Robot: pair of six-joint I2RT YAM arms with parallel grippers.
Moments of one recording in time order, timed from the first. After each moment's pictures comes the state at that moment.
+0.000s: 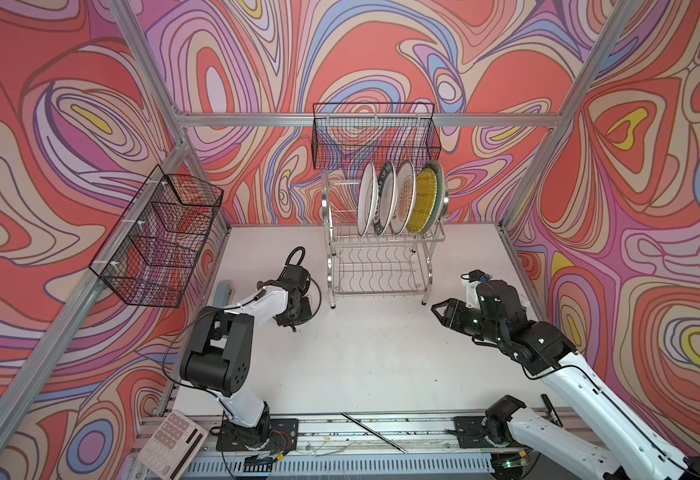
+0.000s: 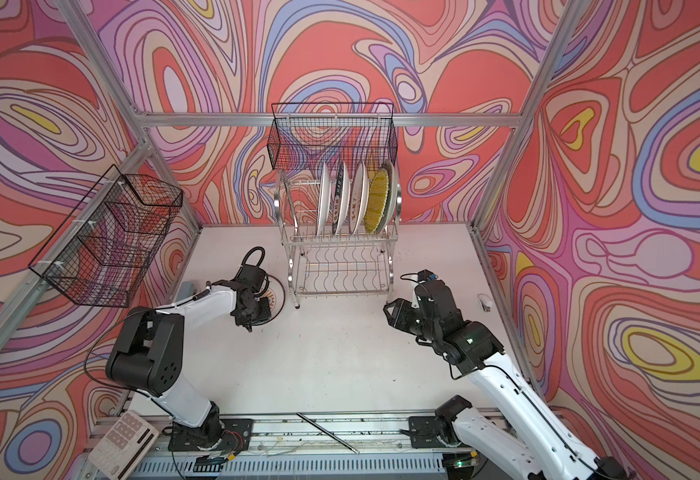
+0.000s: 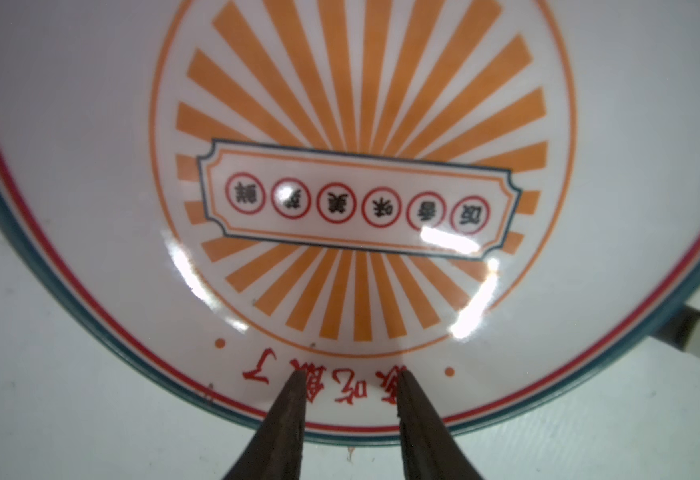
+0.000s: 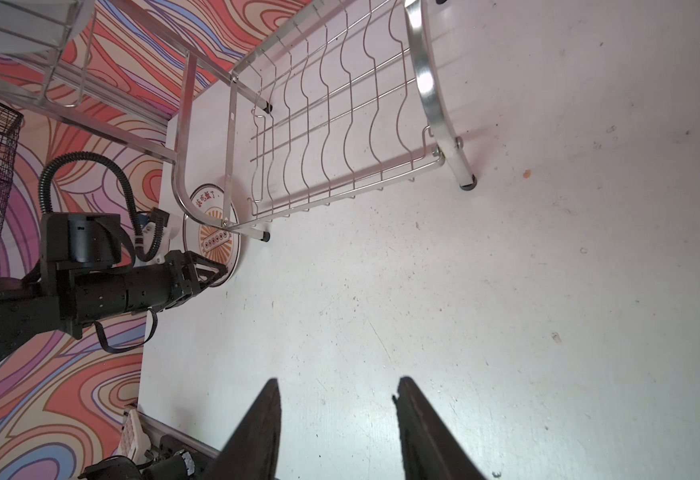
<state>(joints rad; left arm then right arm) -0.25 1.64 0.94 -0.61 -0.08 -0.54 0.49 0.85 0.90 -0.74 -0.08 0.76</state>
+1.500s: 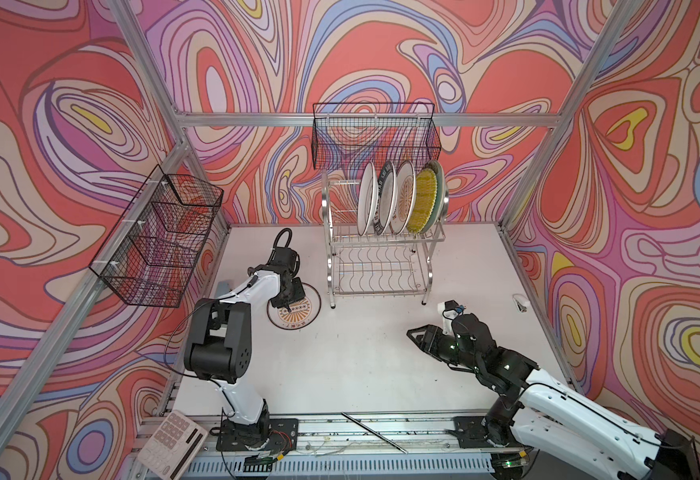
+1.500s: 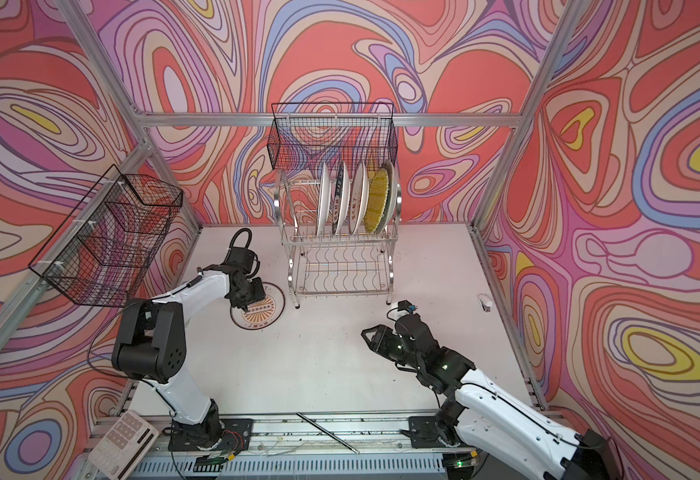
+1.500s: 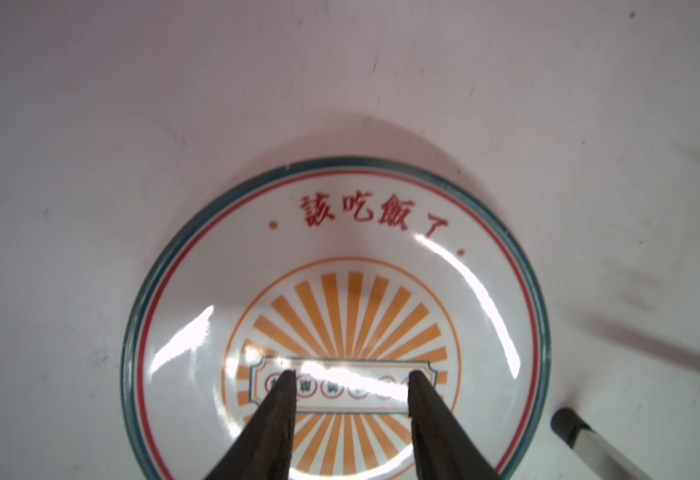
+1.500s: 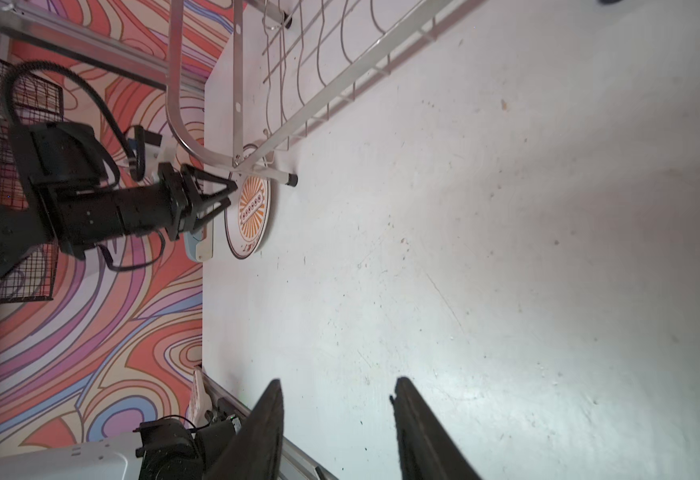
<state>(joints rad) -0.14 1.76 1.17 -0.62 -0.06 -0.51 0.72 0.80 0.47 -0.25 -0.09 1.08</state>
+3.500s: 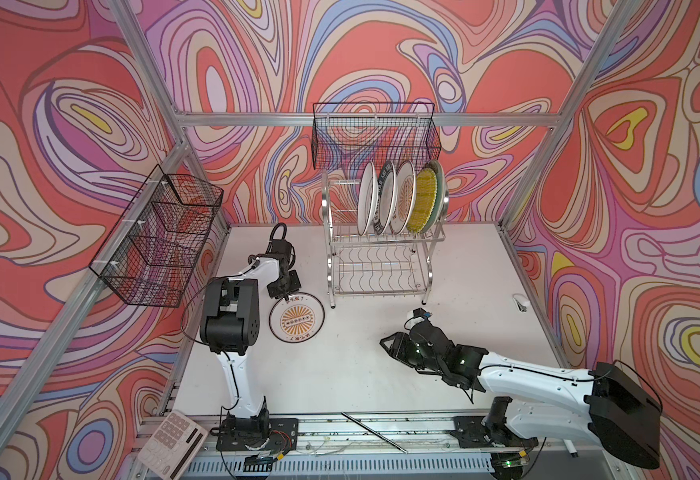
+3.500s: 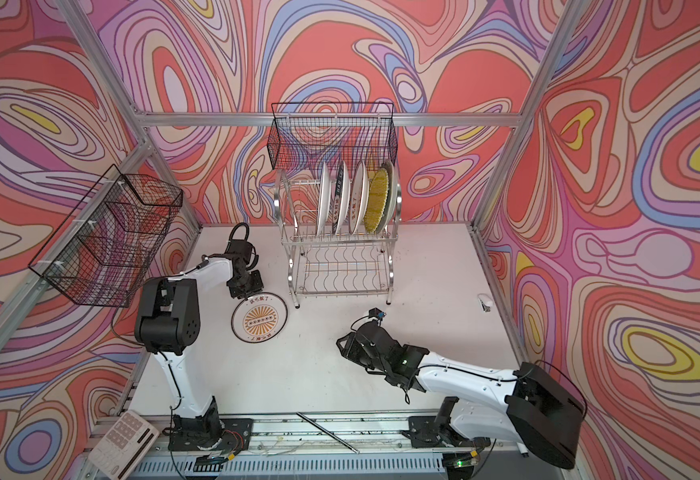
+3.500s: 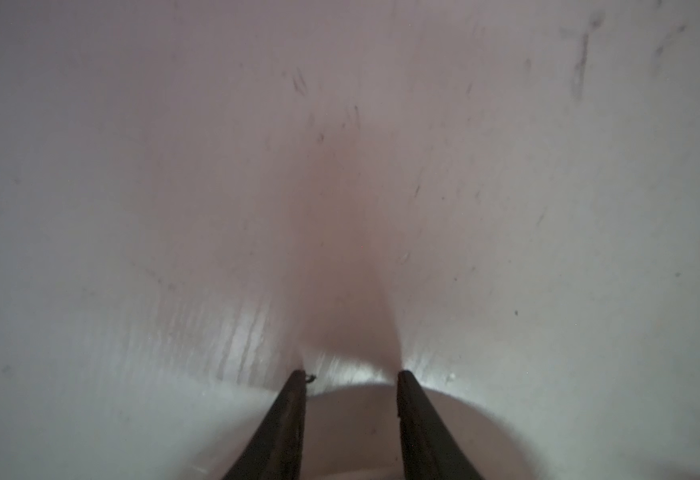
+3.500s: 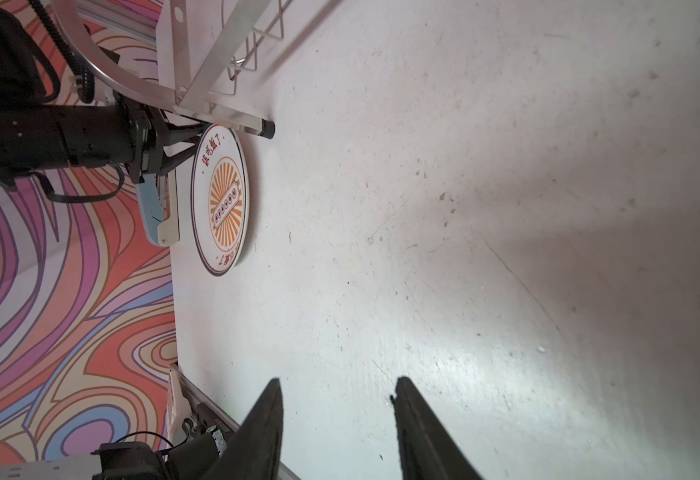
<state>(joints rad) -0.08 1.95 1.31 -0.63 -0.04 -0.47 0.94 1.20 0.49 0.04 0.03 1.24</state>
